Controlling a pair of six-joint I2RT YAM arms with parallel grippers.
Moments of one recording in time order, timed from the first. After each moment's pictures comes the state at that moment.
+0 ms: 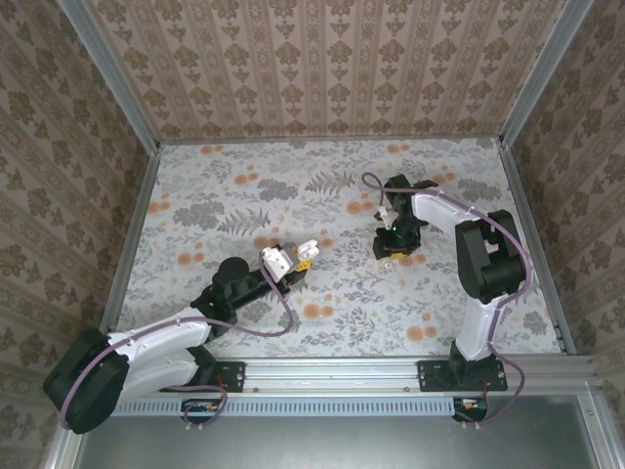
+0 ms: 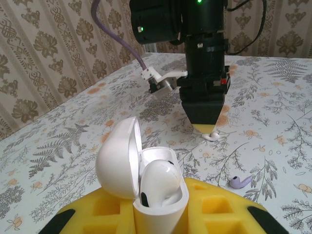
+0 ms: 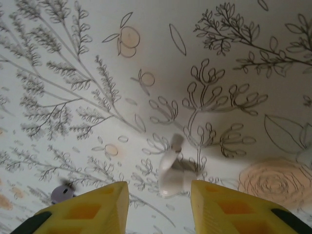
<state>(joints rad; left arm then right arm) -0.79 1.01 0.26 0.61 0.23 0.21 0.28 1.90 1.30 -0.97 -0.24 0.08</state>
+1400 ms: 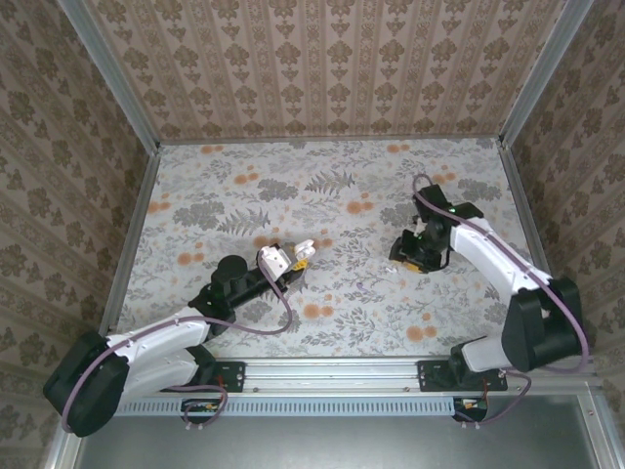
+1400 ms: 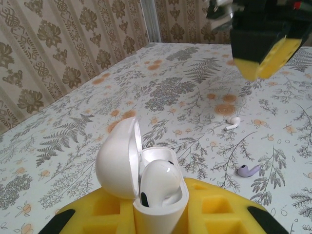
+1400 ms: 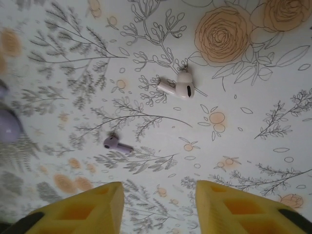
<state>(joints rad) -0.75 1.00 0.26 0.57 0.25 0.23 0.22 1.37 1.01 -0.96 -0.28 0.66</state>
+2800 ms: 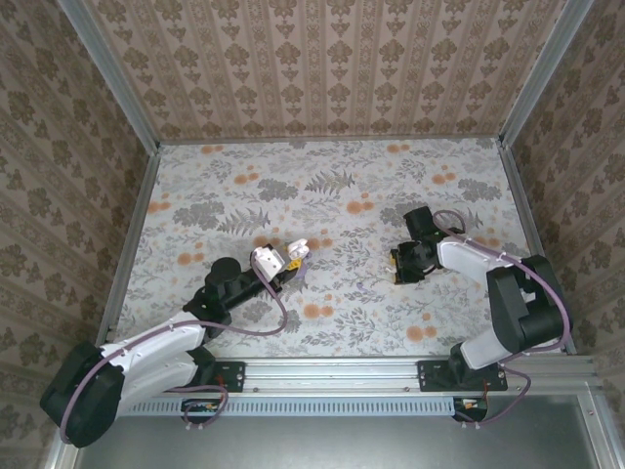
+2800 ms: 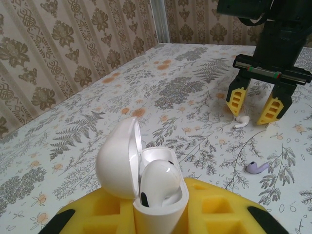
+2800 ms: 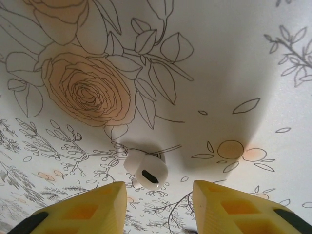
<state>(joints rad) -0.71 0.93 0.23 0.55 0.25 0.23 0.25 1.51 0.77 -0.51 -0.23 1.79</state>
